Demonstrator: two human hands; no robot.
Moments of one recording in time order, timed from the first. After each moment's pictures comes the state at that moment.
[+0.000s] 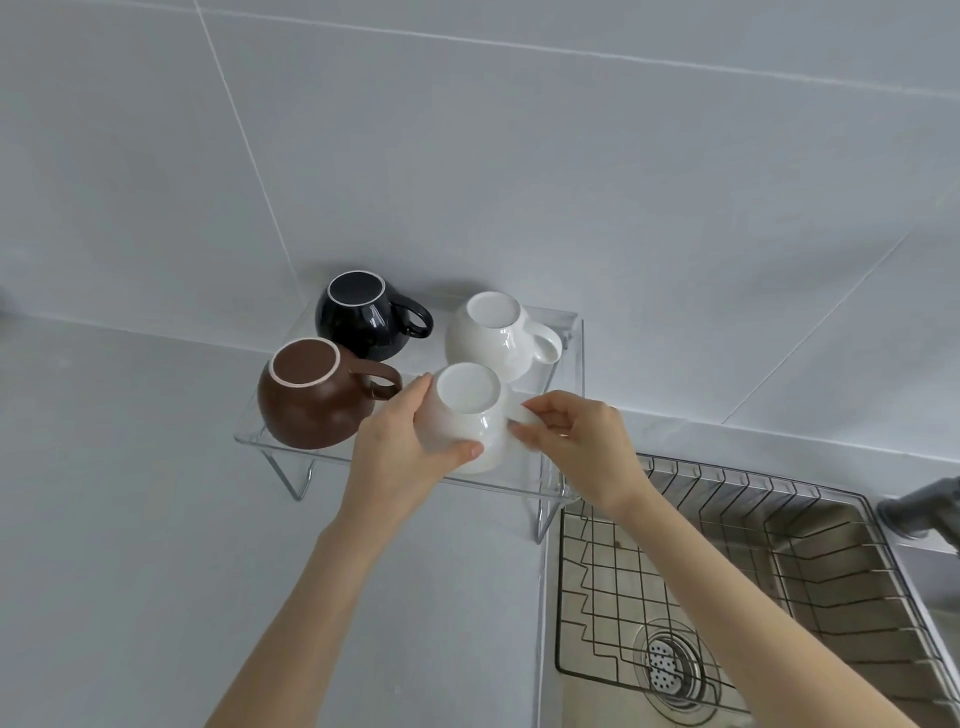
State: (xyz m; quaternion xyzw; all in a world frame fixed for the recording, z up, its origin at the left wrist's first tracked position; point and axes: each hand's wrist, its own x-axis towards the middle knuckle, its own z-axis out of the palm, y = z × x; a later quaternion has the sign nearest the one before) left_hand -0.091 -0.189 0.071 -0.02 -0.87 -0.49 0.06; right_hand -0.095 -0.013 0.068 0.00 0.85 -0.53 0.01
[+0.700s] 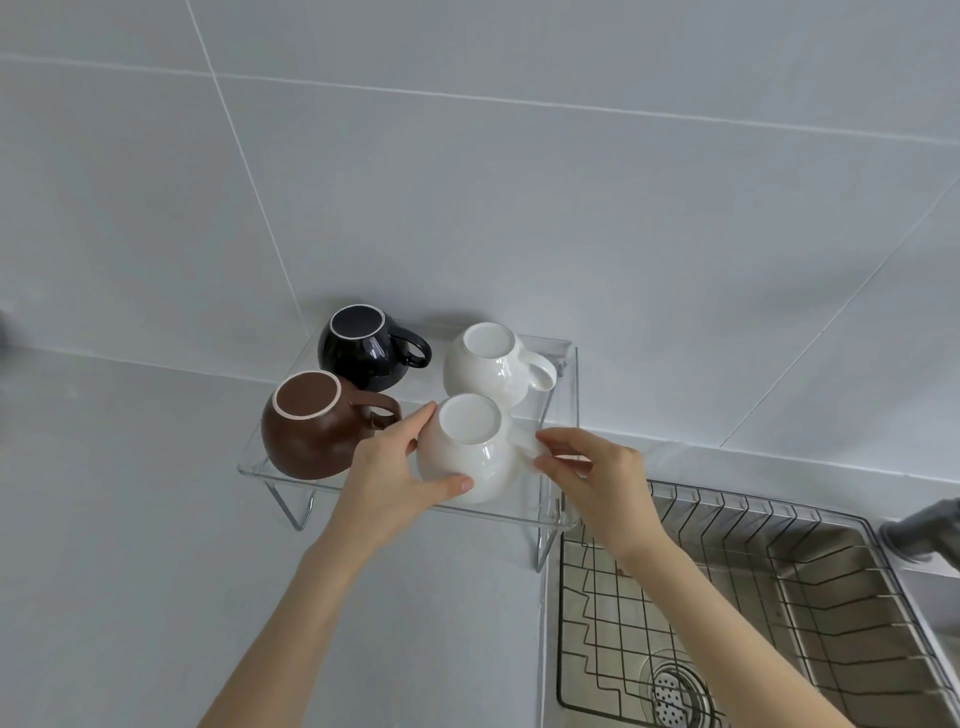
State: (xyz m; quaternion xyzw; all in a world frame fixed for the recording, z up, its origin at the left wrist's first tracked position) left_hand -0.103 -0.204 0.060 -0.05 -0.86 -0.51 -0.01; right_hand -0.086 0.003 0.055 -0.02 0.86 -0.50 -0.08
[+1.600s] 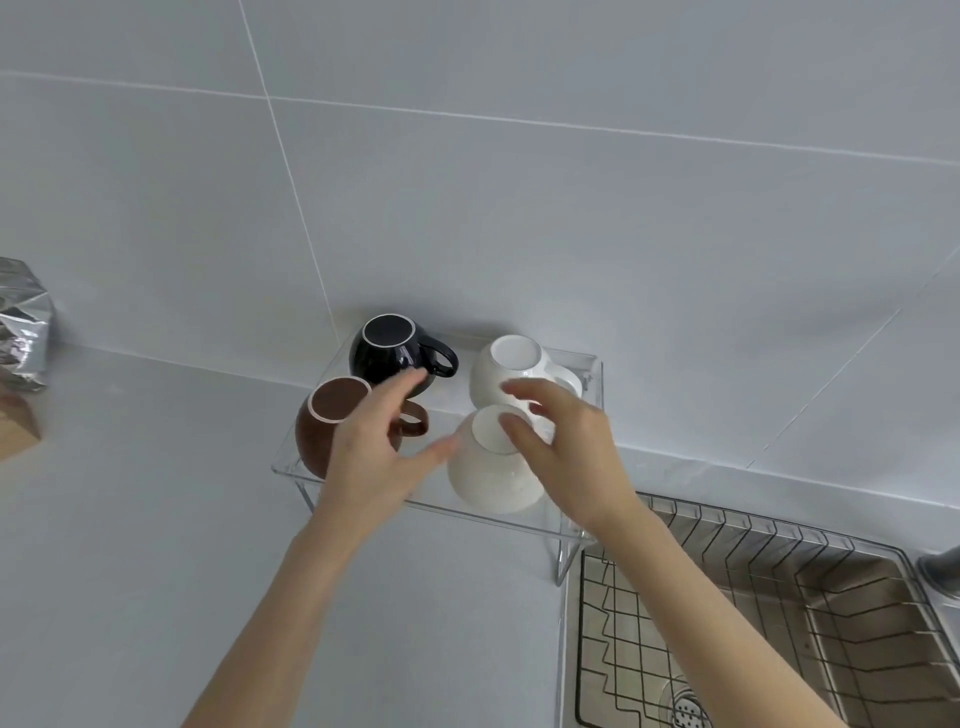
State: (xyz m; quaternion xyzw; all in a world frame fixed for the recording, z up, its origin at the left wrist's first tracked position) left_hand -0.102 -0.224 0.088 -0.05 -0.85 -0.51 0.13; right_hand -0.097 -0.048 0.112 -0.10 0.87 -0.46 -0.10
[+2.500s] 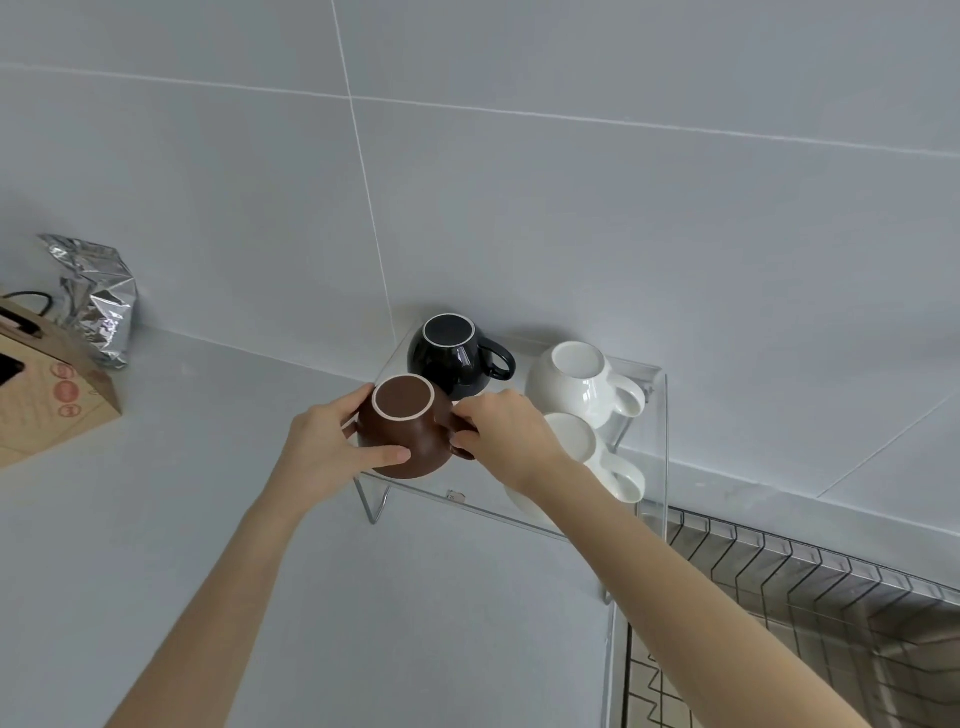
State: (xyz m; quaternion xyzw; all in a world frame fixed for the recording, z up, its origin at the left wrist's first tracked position) left_hand -0.120 -0.320 0.076 0.06 -0.86 -0.50 0.02; right_hand -0.157 -0.134 0.086 -0.25 0.95 -0.21 0.04
